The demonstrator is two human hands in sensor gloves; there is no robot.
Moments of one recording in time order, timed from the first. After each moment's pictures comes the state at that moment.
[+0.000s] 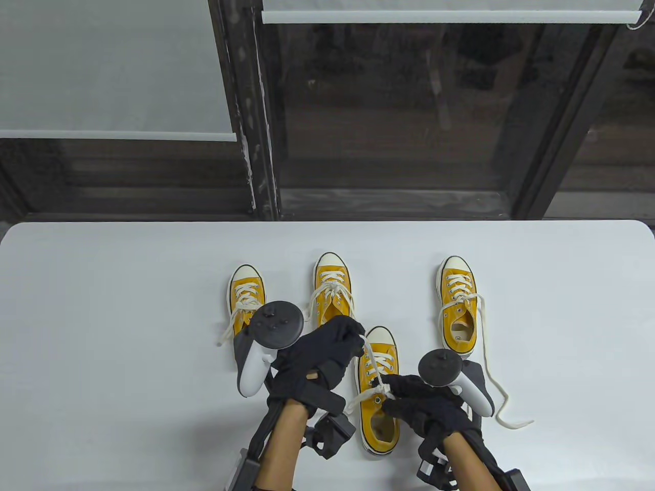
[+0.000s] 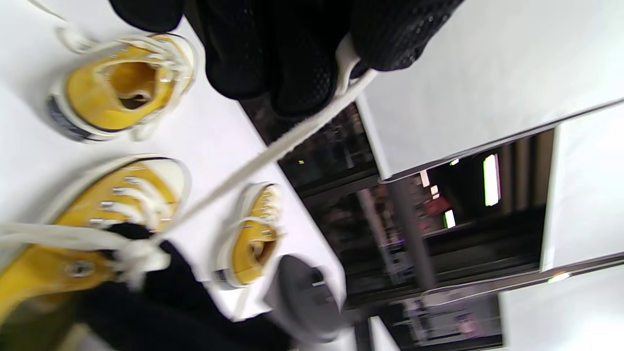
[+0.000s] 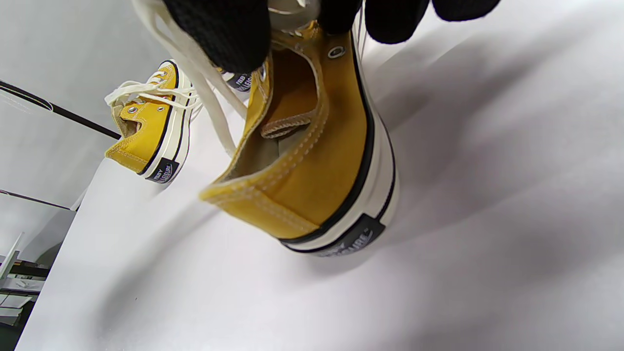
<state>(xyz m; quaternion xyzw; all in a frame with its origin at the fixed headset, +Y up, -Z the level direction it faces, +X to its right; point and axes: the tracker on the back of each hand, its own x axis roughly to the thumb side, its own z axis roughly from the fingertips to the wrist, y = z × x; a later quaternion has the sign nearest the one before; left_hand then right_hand) -0.095 -0.579 -0.311 -0.17 -0.10 0.56 0.81 0.158 -0.741 -0.312 0.02 0.32 0.88 0.34</state>
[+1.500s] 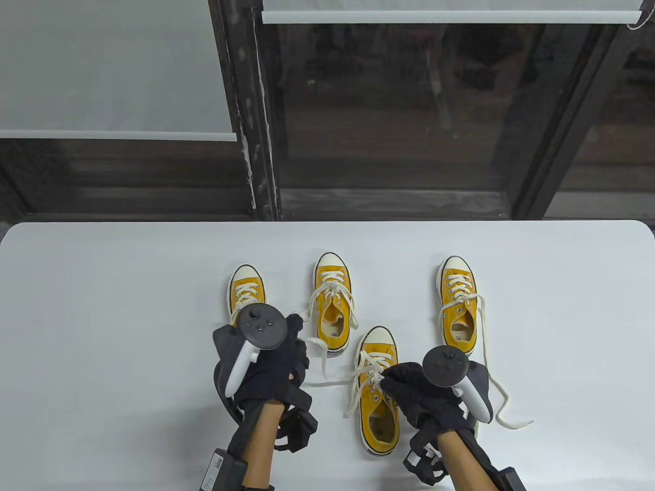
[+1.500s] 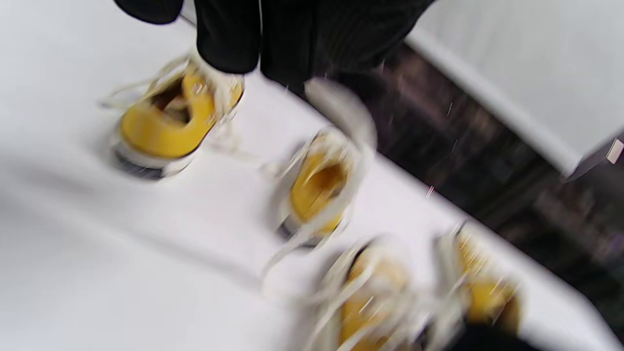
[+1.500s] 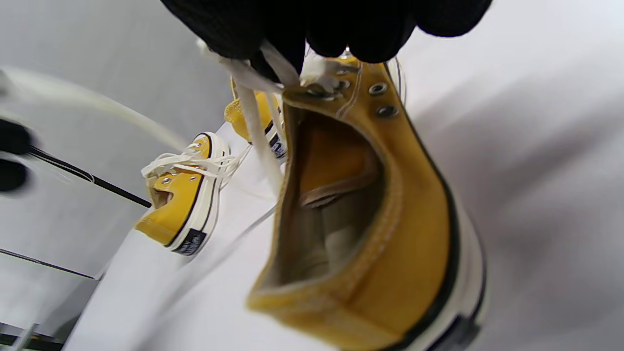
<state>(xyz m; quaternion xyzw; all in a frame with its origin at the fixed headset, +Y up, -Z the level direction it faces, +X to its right) -0.121 -0.630 -0.317 -0.19 0.05 0.24 0.95 0.156 -0.730 -0.315 0.00 0.22 0.89 0.40</state>
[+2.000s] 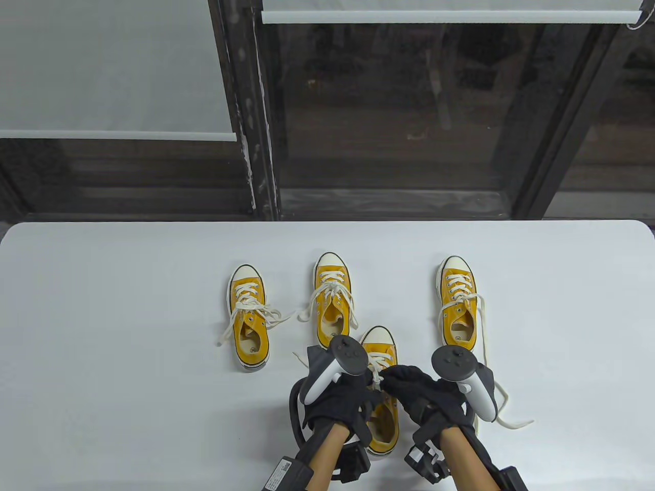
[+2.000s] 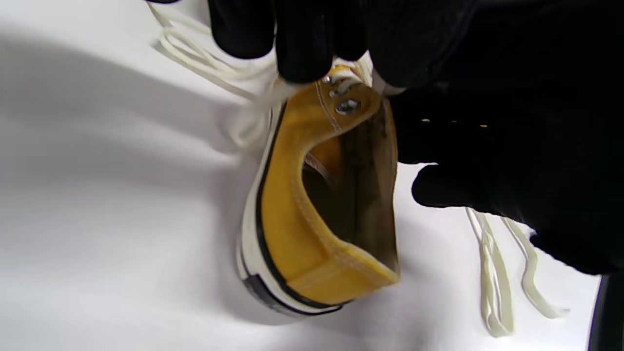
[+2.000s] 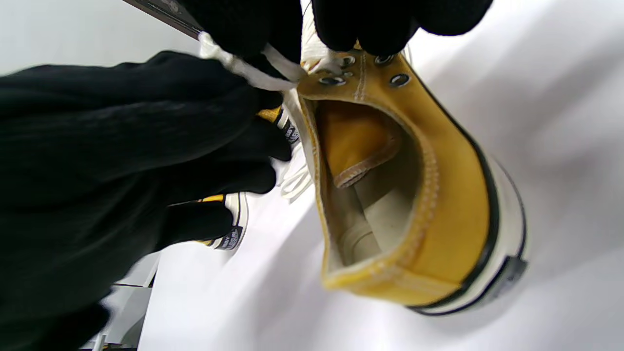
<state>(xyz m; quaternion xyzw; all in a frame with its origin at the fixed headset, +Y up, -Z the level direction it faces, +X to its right) -0.025 -0.710 -0.322 -0.31 -0.02 0.25 0.92 0.162 -0.739 -0.317 -0.01 0.27 0.84 0.48</state>
